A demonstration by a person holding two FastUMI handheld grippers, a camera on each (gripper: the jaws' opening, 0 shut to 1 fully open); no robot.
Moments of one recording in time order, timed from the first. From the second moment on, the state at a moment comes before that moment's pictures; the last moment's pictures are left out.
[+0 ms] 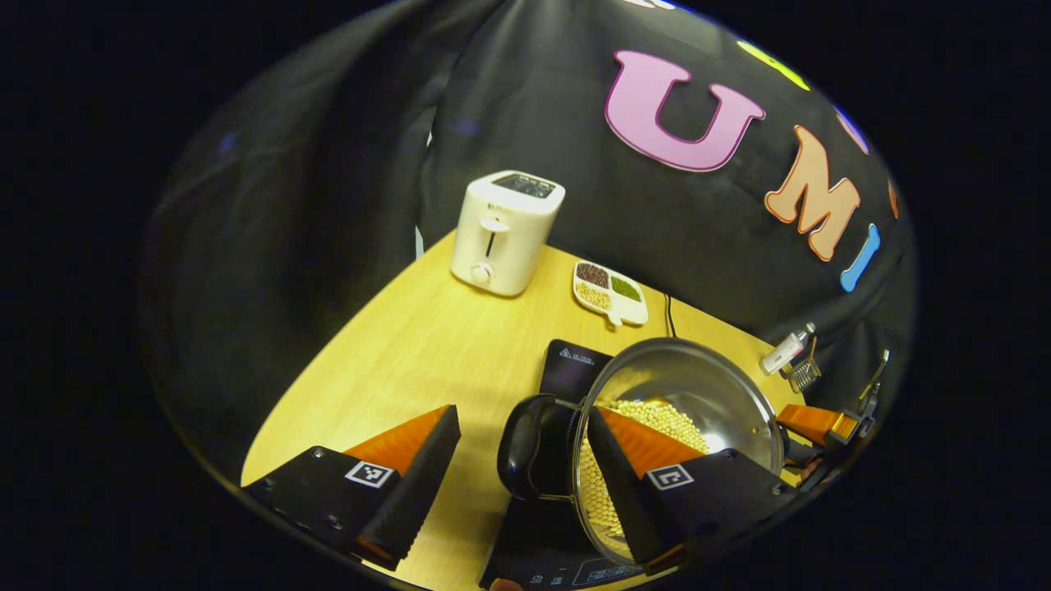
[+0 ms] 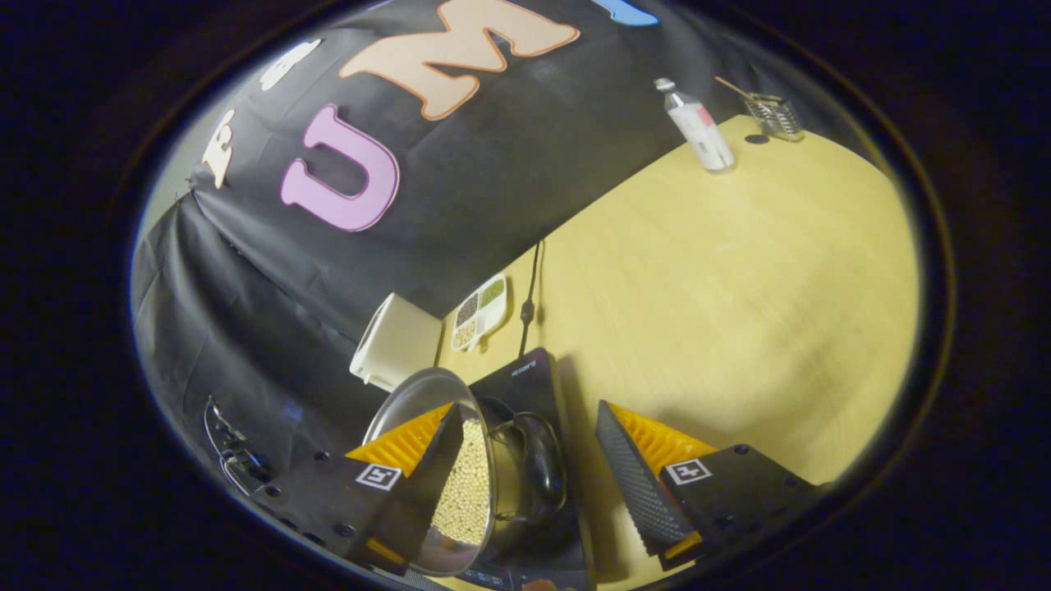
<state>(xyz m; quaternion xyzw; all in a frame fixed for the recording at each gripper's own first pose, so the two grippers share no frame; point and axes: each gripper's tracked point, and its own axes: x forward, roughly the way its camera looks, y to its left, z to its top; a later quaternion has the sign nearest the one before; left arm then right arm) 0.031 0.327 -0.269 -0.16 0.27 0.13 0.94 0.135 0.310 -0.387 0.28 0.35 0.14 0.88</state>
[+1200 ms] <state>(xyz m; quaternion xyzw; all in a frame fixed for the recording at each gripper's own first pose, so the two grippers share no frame) -0.014 -0.023 -0.100 -0.10 0.13 0.05 0.99 0.052 -0.031 -0.178 0.20 0.20 0.11 0.95</state>
